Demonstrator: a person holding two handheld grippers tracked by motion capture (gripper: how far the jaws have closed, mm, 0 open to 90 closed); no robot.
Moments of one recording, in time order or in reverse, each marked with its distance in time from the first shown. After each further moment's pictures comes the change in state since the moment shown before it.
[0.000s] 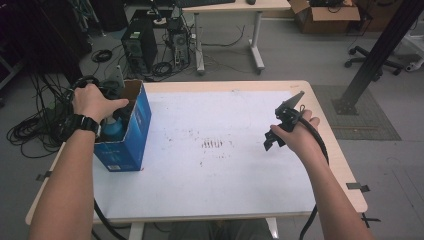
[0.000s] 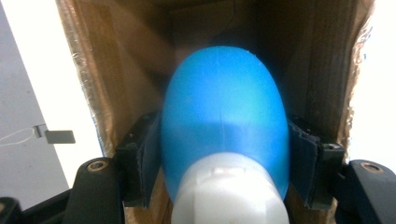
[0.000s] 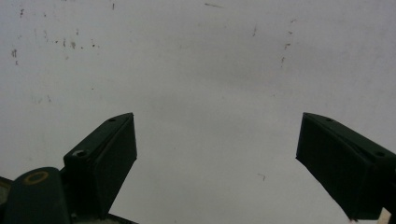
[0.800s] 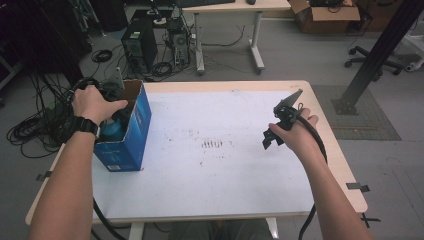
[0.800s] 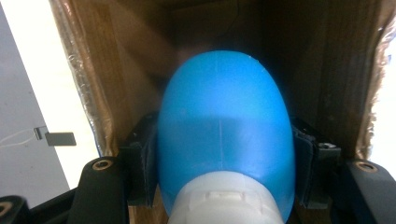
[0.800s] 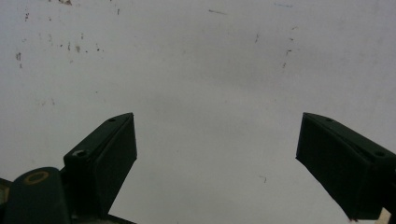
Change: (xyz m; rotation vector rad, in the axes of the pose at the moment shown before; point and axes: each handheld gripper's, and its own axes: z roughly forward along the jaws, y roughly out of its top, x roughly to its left) left arm 0.001 0.001 0.009 -0.002 0.009 0.005; right arm 0.006 0.003 -0.003 -0.002 -0.010 -0.006
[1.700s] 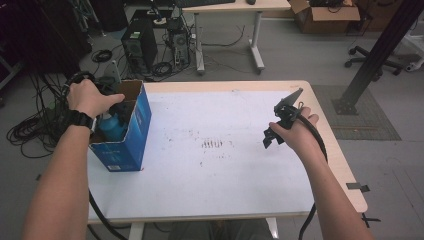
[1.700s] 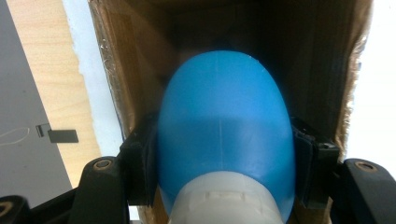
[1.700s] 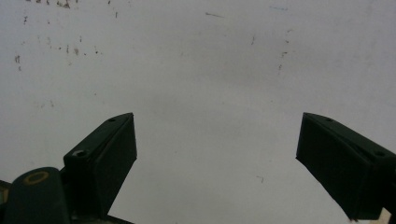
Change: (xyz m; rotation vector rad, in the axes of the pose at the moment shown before) left arm 0.008 0.002 -0.013 0.002 -0.025 -0.017; right arm -0.001 0.002 -0.002 -0.001 -0.008 0.004
